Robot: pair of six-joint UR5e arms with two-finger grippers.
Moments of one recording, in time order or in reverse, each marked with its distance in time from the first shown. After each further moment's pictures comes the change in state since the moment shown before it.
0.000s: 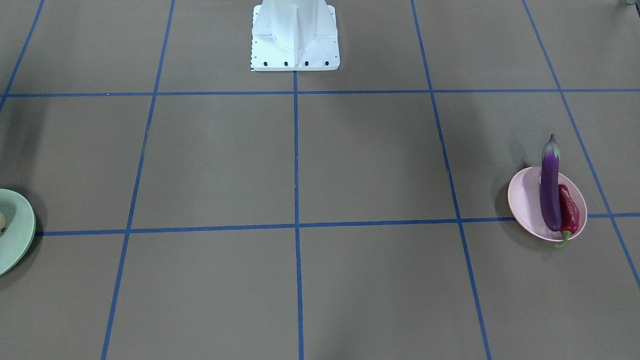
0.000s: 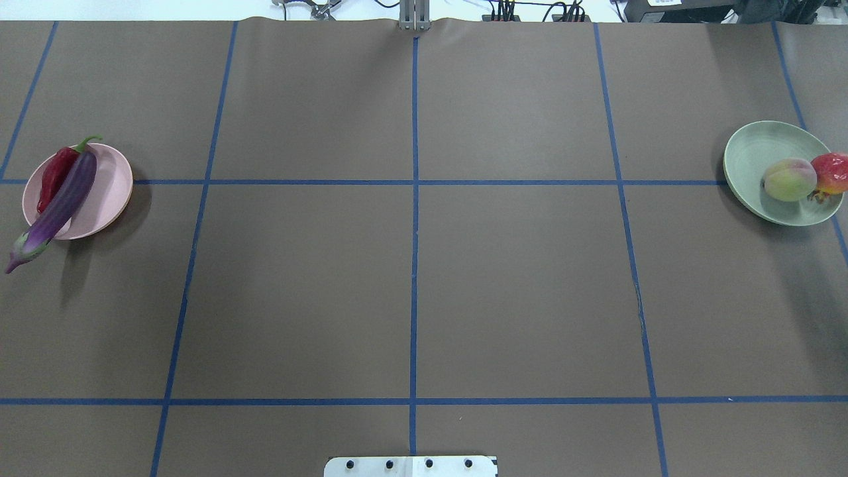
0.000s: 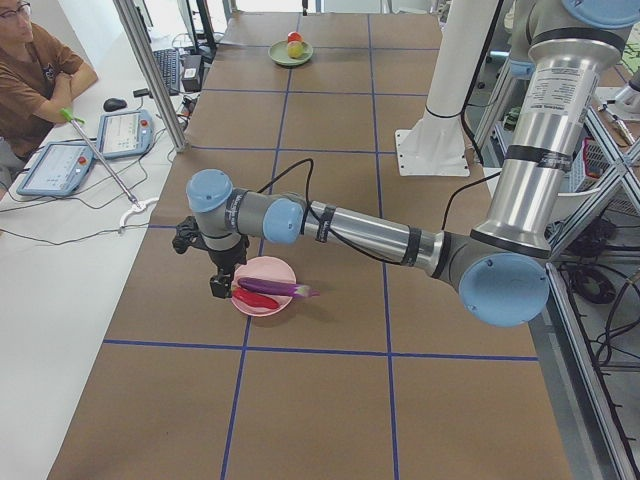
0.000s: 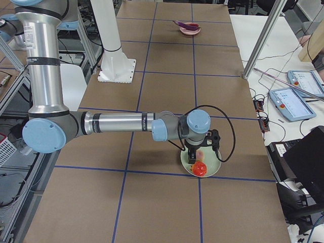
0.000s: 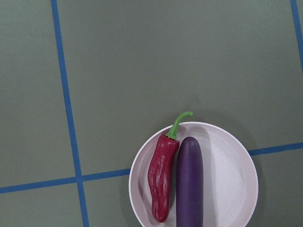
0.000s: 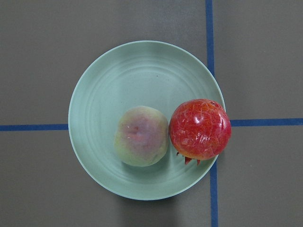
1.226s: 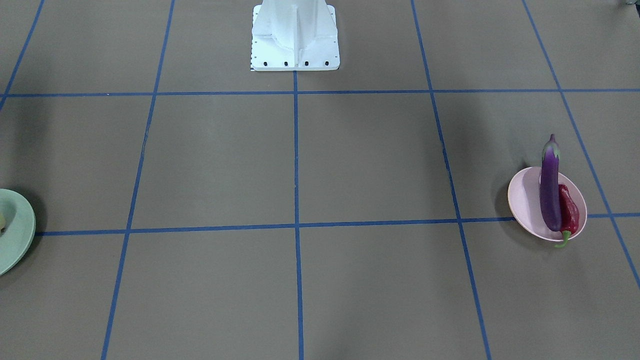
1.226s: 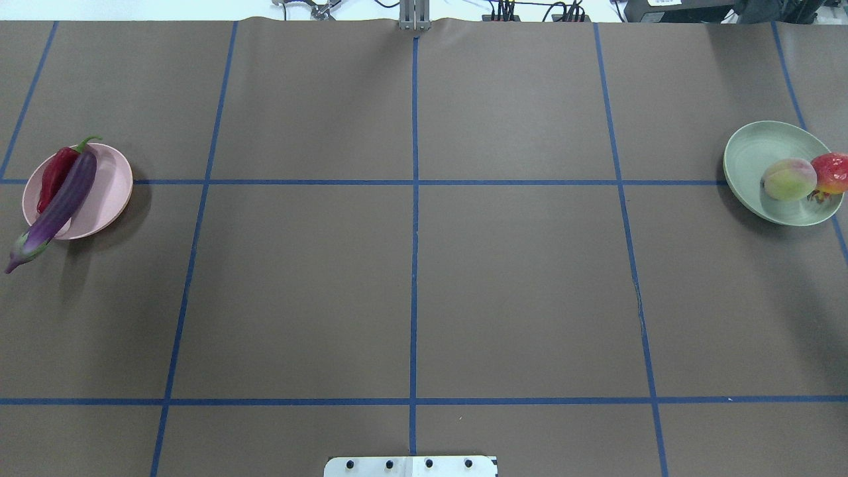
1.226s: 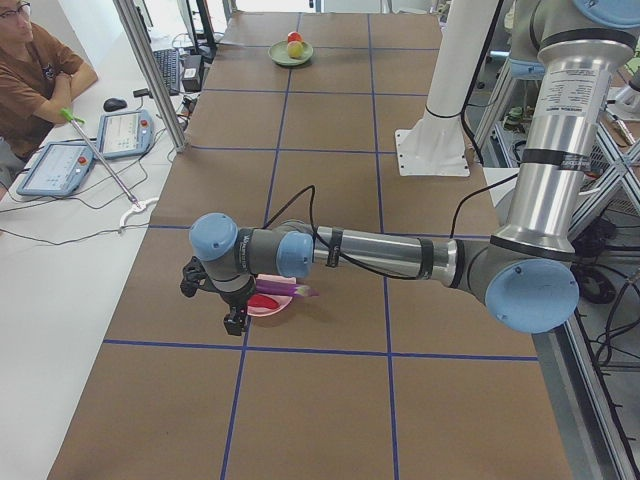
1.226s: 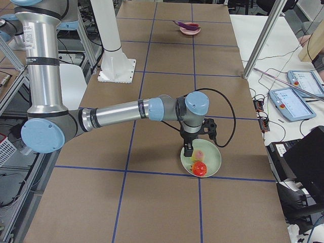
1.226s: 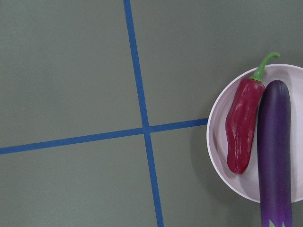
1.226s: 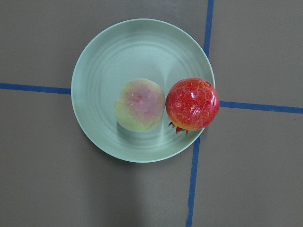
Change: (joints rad) left arm -0.064 0.044 0.048 0.040 -0.074 0.024; right arm 0.008 -0.018 0.176 -0.289 -0.114 -0.173
